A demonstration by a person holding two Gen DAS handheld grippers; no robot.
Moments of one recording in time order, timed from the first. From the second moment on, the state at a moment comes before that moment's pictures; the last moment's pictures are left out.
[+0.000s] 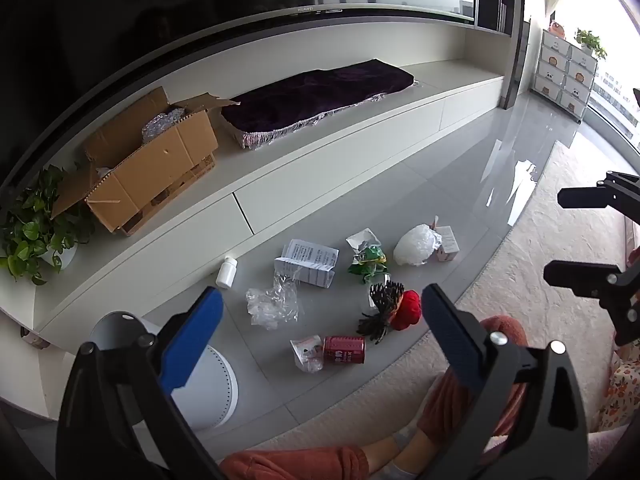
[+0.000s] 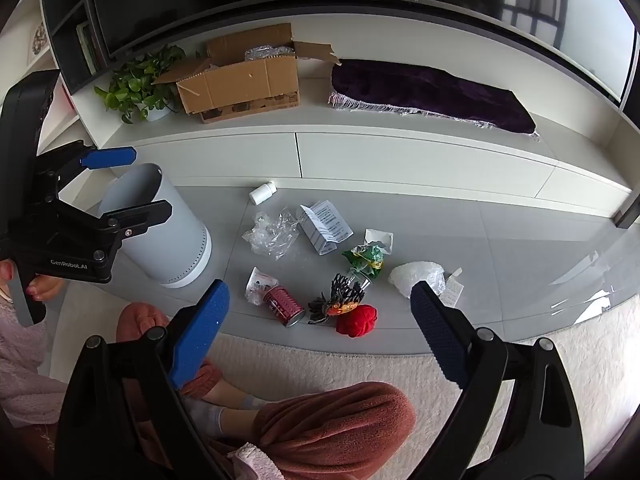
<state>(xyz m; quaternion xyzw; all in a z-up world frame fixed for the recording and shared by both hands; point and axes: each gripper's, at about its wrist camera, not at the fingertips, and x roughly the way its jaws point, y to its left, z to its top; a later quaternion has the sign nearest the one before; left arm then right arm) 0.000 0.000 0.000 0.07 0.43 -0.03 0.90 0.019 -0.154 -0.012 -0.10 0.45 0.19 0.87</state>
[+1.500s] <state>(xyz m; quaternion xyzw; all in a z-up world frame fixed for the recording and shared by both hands) -0.006 0.005 0.017 0.05 0.43 -0.04 0.90 0.020 -0.149 0.010 -0.09 0.46 0.20 0.86</state>
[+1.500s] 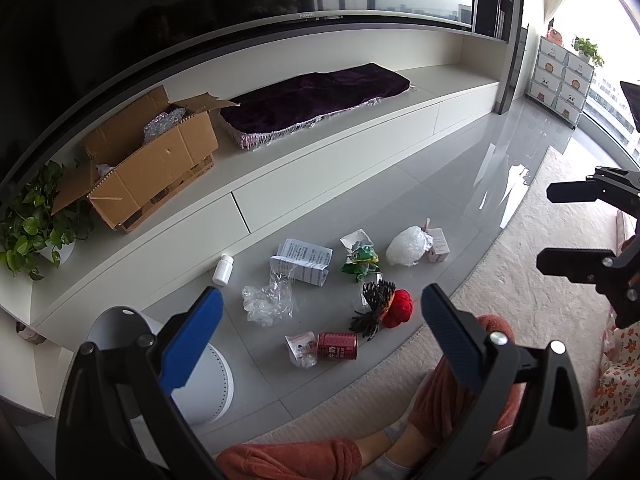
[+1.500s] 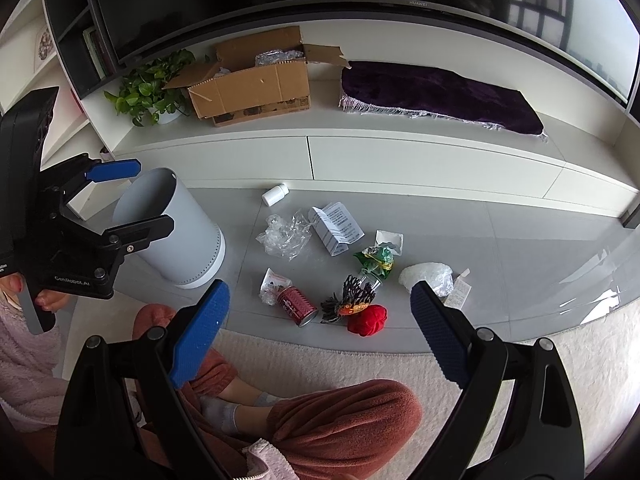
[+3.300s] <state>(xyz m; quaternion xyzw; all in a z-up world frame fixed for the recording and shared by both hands) -0.006 -0.020 0.019 0.06 0.42 -0.06 0.90 0.007 -0.174 0.022 -0.08 0.45 0.18 0.87</state>
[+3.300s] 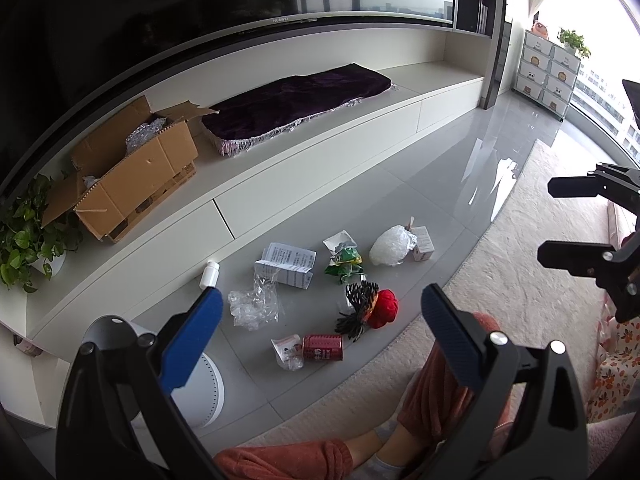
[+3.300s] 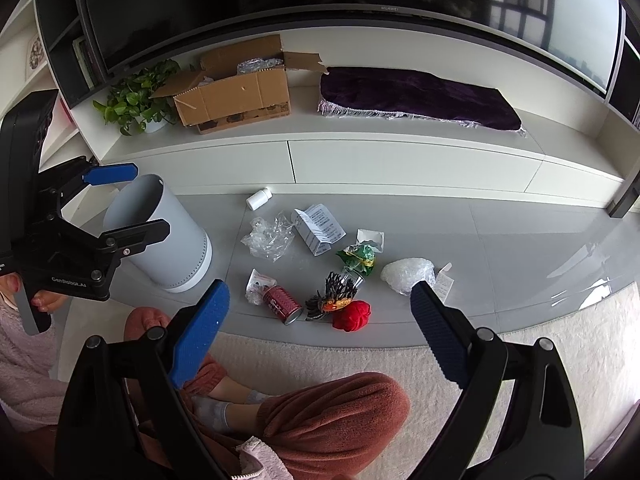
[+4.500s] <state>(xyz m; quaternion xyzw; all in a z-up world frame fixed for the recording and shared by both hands) 0.123 -0.131 -0.137 0.06 0.47 -0.17 0.86 0.099 -0.303 -0.124 -0.05 0.46 0.04 0.88</state>
